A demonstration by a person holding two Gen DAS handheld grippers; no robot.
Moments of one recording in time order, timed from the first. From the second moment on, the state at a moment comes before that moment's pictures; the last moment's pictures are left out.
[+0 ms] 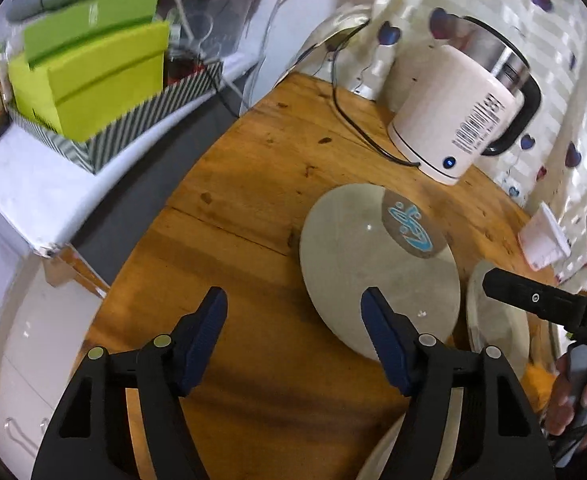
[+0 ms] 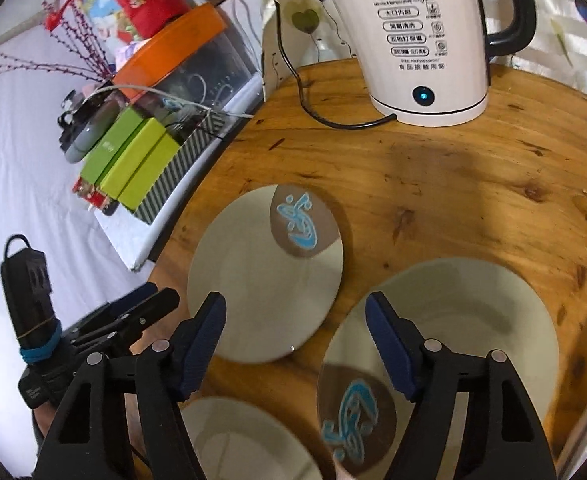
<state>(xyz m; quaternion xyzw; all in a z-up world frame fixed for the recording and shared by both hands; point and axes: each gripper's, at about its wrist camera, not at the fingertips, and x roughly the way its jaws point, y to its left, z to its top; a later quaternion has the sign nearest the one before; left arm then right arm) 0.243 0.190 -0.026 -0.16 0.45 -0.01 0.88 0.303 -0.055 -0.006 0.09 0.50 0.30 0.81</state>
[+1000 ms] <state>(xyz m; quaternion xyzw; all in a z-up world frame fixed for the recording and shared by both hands) 0.279 0.186 -0.042 -0.19 0.48 -0.04 0.85 0.347 -0.043 -0.039 0.10 0.54 0.30 0.78</state>
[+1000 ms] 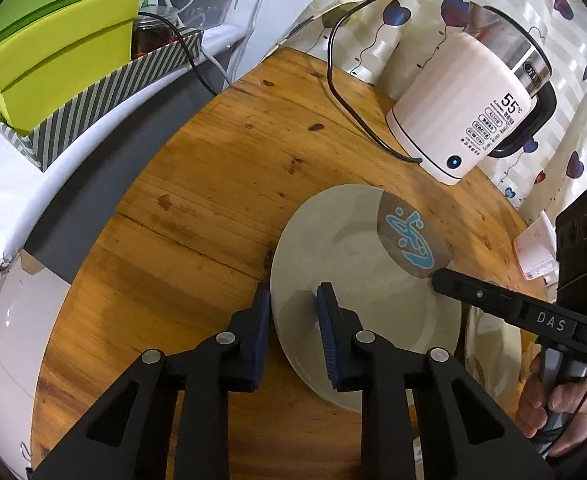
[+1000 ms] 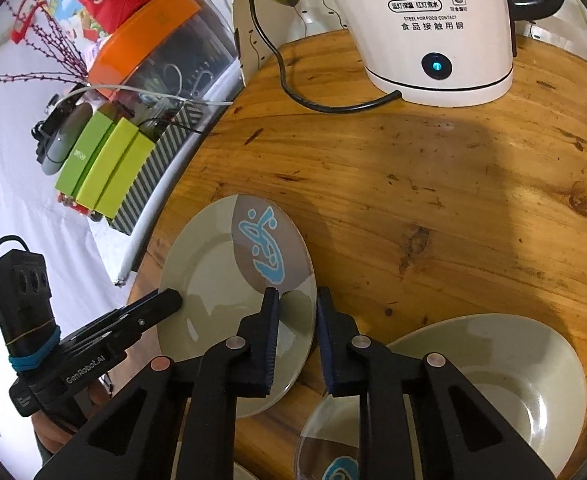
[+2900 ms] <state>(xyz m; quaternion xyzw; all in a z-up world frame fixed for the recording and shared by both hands) 0.130 0.131 -0.029 -0.15 0.52 -0.05 0.84 0.161 -0.081 -0.023 0.03 0.55 0.23 0.80</state>
